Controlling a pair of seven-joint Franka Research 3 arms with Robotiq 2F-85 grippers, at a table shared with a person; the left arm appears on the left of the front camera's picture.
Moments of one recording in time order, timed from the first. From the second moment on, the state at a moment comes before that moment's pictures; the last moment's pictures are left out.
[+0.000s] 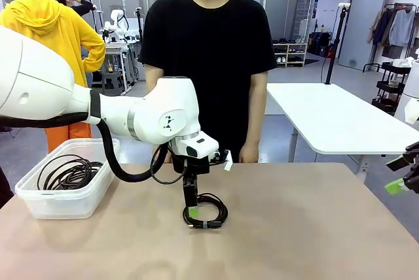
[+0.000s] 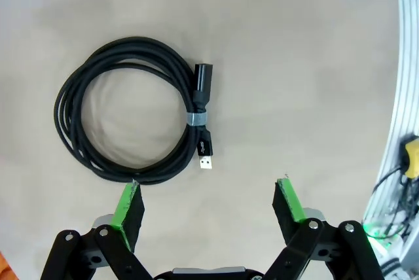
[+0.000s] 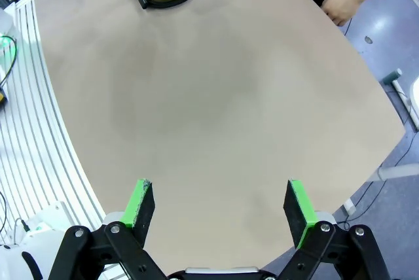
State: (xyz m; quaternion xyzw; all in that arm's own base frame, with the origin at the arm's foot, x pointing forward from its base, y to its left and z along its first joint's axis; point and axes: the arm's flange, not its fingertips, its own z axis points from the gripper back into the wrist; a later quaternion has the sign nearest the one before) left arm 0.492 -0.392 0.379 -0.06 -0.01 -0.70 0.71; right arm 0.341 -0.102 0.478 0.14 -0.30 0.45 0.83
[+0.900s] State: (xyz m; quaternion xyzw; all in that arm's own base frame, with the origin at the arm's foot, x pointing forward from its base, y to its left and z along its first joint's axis) left arm 0.479 -0.401 0.369 -0.04 0.00 -0.70 0.72; right arm 0.341 -0.102 0.478 0.14 -0.30 0.45 0.83
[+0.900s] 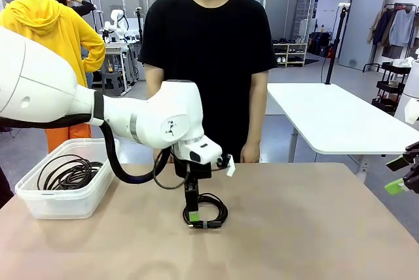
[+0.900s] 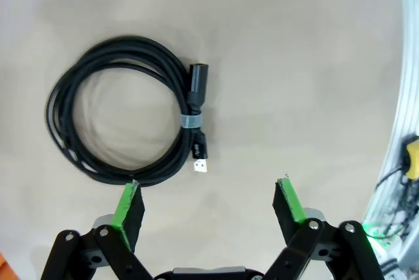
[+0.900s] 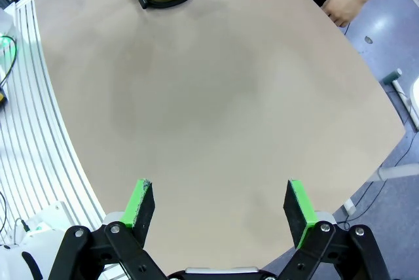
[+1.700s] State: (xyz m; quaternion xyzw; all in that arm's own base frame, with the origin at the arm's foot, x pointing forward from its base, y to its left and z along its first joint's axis) left arm 0.456 -0.407 0.319 0.00 -0.06 -0.68 0.73; right arm 0.341 -0.102 0.478 0.14 -0.30 0.45 0.83
